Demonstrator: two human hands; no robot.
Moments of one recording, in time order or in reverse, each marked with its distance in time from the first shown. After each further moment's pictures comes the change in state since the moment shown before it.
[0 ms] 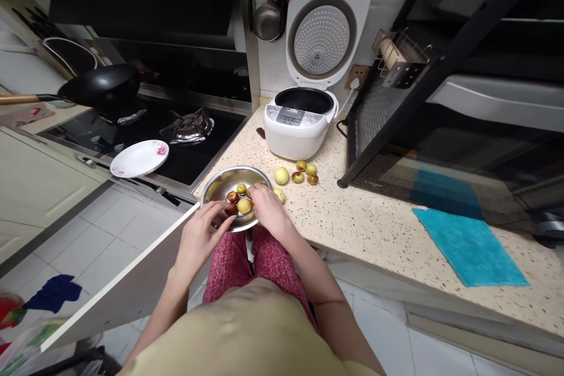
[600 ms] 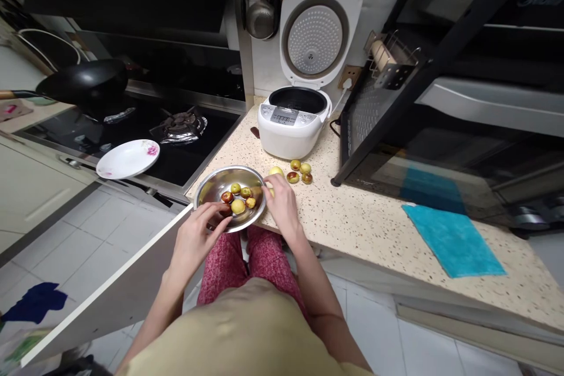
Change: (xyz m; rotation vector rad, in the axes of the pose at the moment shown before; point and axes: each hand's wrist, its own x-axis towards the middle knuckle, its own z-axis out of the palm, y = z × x) left_hand 0.000 -0.004 0.005 0.004 0.023 0.040; right_hand -0.014 0.043 0.006 0.200 0.484 0.026
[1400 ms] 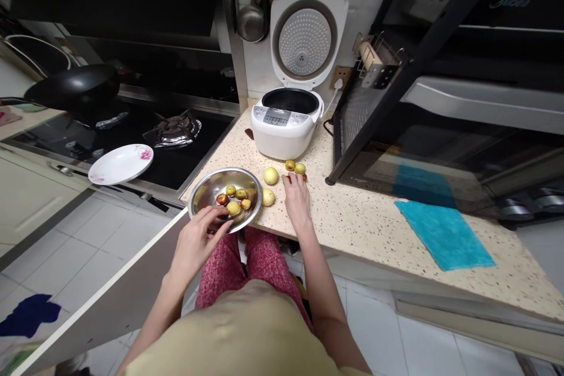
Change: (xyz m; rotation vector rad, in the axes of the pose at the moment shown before) left_hand 0.001 0.005 0.007 -0.065 -0.049 0.006; right_hand -0.006 0.065 -0.012 -0.556 -0.014 0.012
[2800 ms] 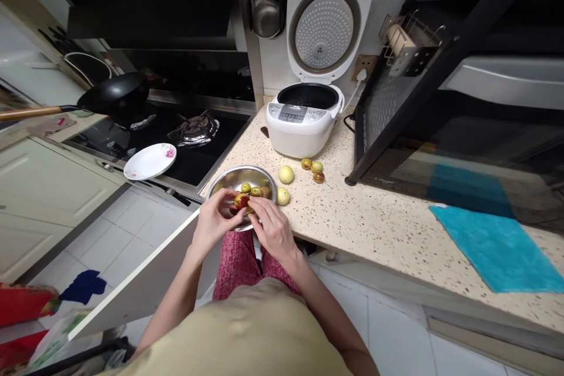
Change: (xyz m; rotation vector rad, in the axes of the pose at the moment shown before) left_hand 0.030 -0.013 0.005 -0.331 0.079 -0.078; right_hand -0.049 -0.099 -0.024 0.635 0.231 -0.373
